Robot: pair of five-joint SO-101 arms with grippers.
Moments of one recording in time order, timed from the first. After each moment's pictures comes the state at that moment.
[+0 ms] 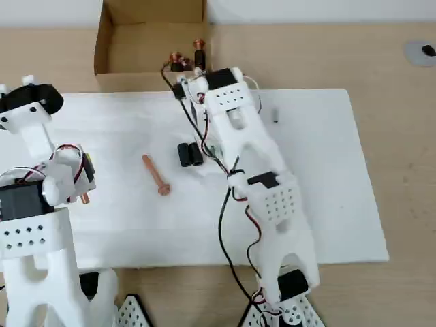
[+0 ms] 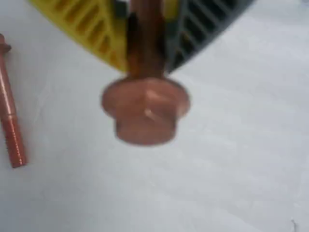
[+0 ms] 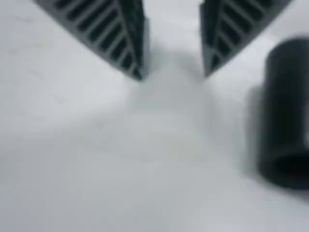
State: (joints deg) left arm -14.1 -47.6 29.6 82.2 -1.5; right arm -24.9 44.4 -43.2 101.6 -7.7
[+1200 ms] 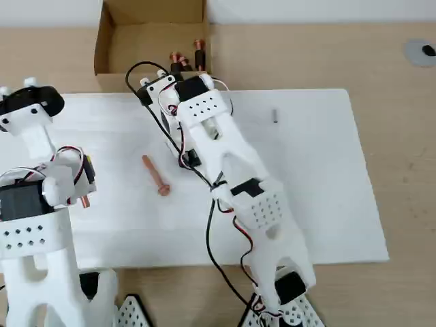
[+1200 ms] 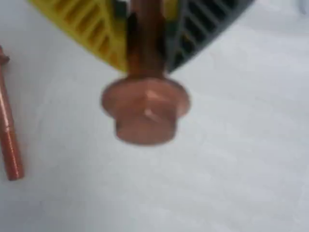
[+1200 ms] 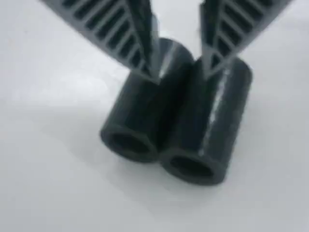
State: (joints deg) left arm -14.1 -47.6 29.6 83.8 -1.5; right arm -32.7 49.5 -45.6 98.4 -7.7
